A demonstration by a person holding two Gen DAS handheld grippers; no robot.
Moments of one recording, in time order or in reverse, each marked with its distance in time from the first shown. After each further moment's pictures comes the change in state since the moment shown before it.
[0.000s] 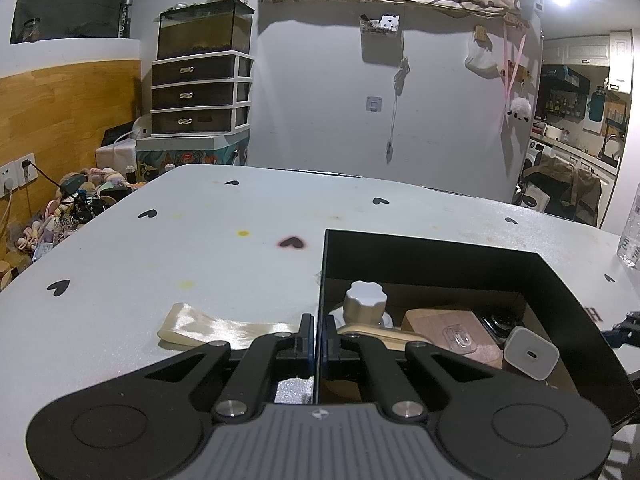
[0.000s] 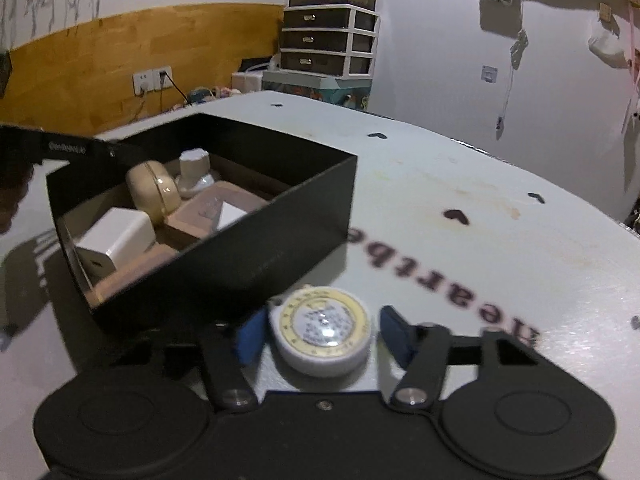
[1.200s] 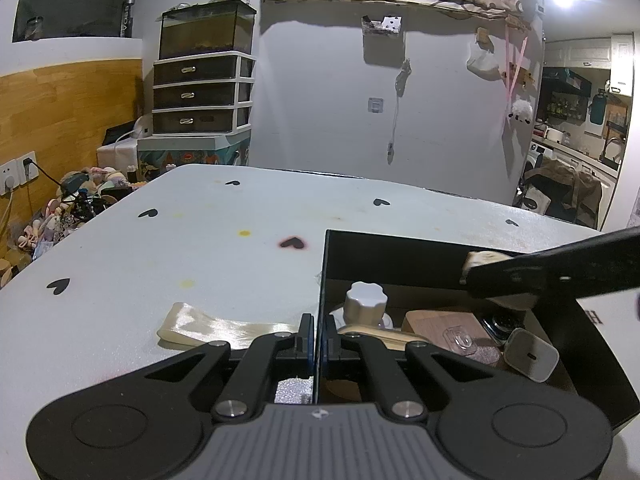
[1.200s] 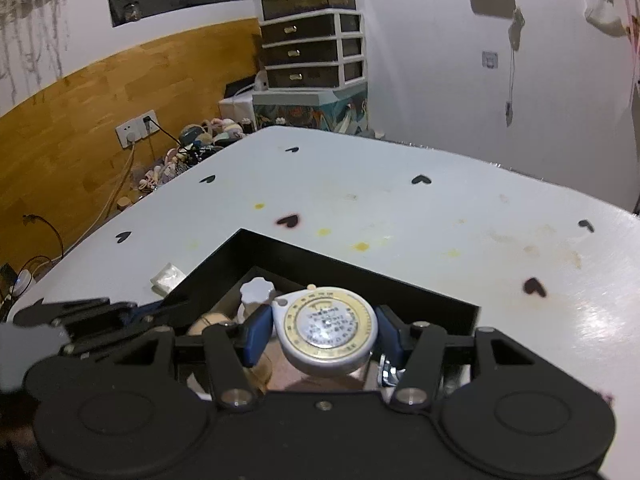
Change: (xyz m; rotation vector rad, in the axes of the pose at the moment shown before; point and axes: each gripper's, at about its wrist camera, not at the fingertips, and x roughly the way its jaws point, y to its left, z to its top) left arm 0.002 0.000 -0.002 -0.006 -0.005 0.003; right arm 0.042 0.059 0.116 0.201 0.050 0.021
